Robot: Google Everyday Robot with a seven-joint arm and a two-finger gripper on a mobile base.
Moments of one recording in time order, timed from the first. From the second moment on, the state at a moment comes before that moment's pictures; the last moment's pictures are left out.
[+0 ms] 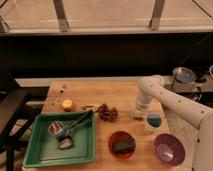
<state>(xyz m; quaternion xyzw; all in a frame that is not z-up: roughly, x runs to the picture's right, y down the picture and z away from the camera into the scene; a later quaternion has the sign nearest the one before) 0.206 0.152 0.883 -0.37 -0.02 0.12 0.92</state>
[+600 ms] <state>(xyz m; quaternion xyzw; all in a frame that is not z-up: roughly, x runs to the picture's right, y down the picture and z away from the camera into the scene) 0.151 0.114 0.918 -0.37 -0.05 0.10 0.92</state>
